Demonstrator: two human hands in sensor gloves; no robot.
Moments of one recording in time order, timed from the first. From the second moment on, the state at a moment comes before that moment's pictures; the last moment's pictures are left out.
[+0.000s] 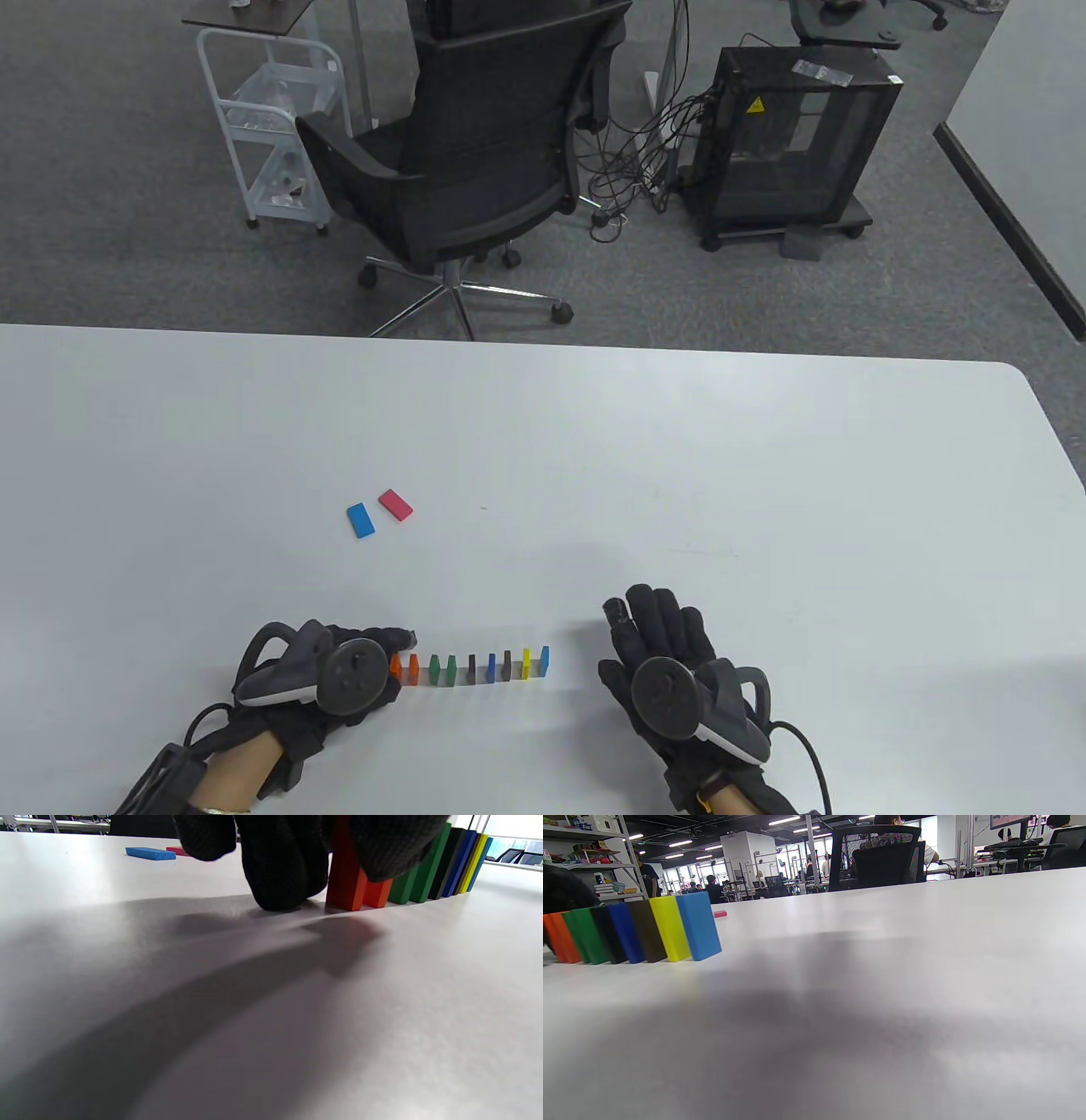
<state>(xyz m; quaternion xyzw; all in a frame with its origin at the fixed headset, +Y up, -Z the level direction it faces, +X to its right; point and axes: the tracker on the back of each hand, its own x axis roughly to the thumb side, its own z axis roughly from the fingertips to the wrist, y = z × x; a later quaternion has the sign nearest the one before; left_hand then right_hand) -0.208 -0.759 -0.254 -0.15 -0.27 0.01 0.95 0.139 -0.733 -0.249 0.18 0.02 0.98 0.09</state>
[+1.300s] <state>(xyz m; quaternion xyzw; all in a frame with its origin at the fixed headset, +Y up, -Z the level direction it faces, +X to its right) -0.208 -0.761 -0.425 -0.16 -0.10 -0.11 0.98 0.139 -0.736 -0.254 0.17 0.03 0.98 0.09</state>
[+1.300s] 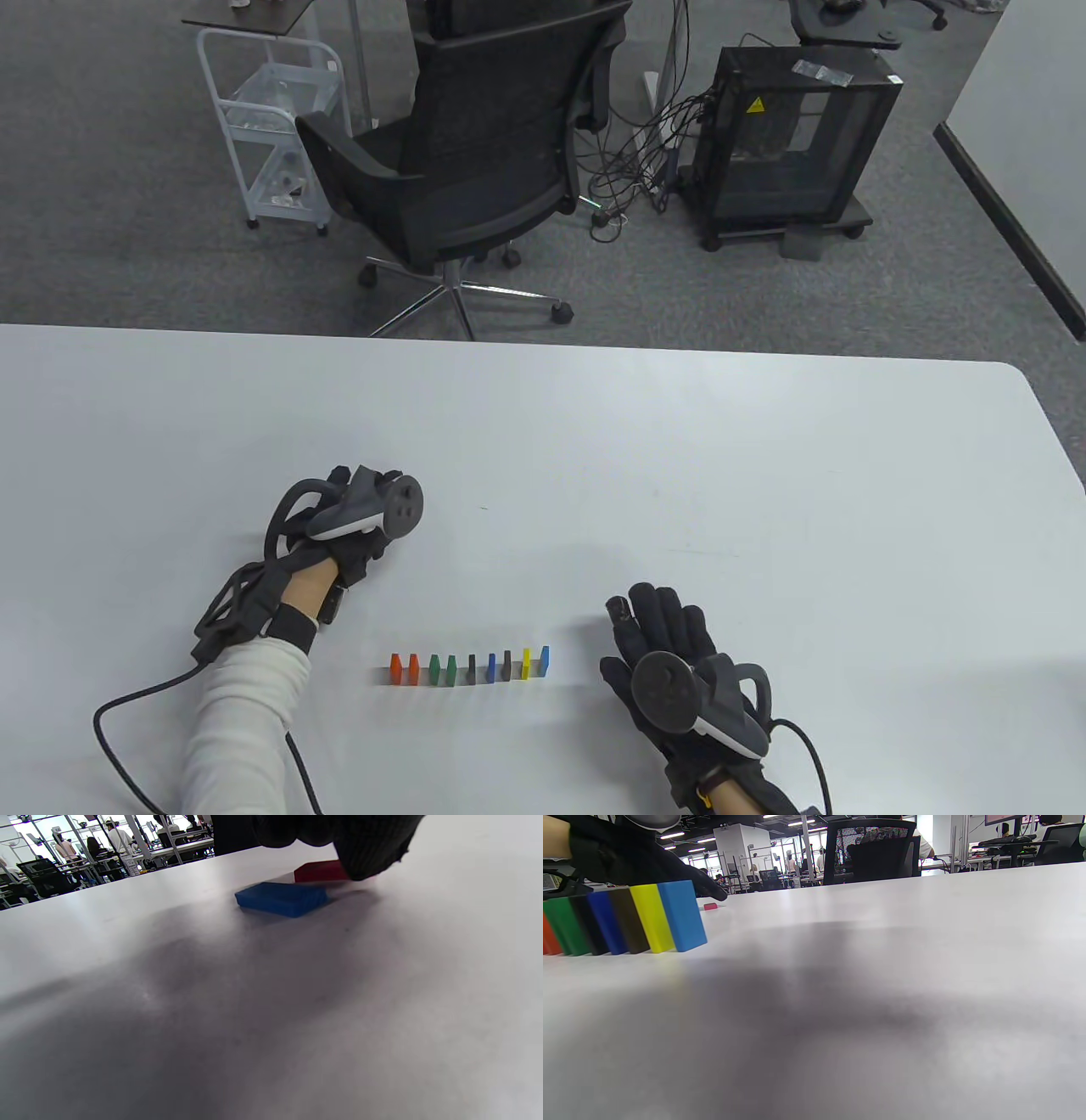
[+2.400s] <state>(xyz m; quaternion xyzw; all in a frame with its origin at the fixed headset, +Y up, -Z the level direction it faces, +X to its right) -0.181 -0.750 -0.404 -0.15 -0.17 -0.16 0.96 0.142 -0.734 -0.254 0.17 0.02 0.98 0.09</state>
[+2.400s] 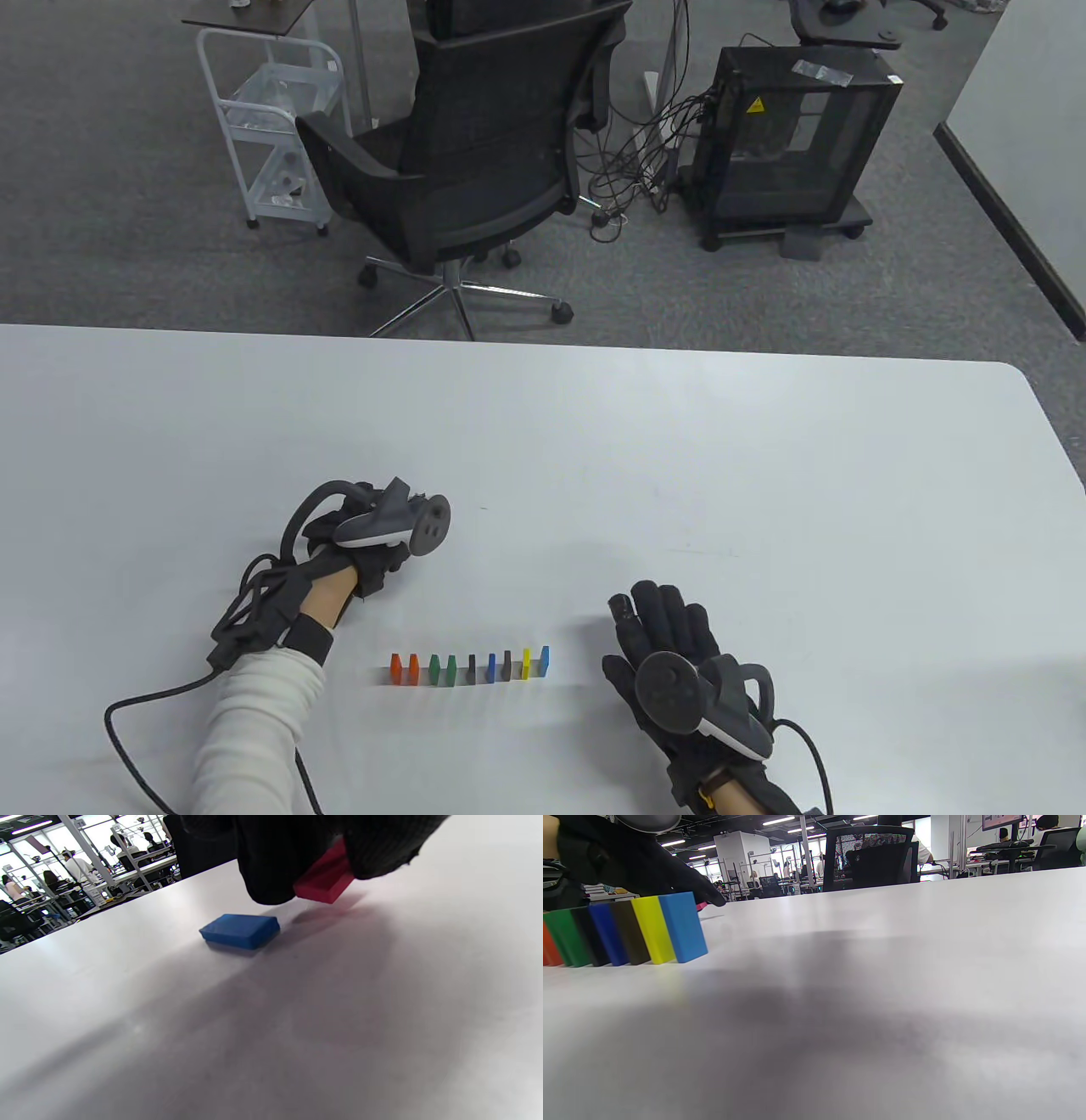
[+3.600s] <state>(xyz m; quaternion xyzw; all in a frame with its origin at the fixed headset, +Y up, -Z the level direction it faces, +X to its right) -0.229 -0.755 -0.262 -0.15 -0.25 0.00 0.96 0.141 -0.735 -0.251 0.18 0.02 0.98 0.09</state>
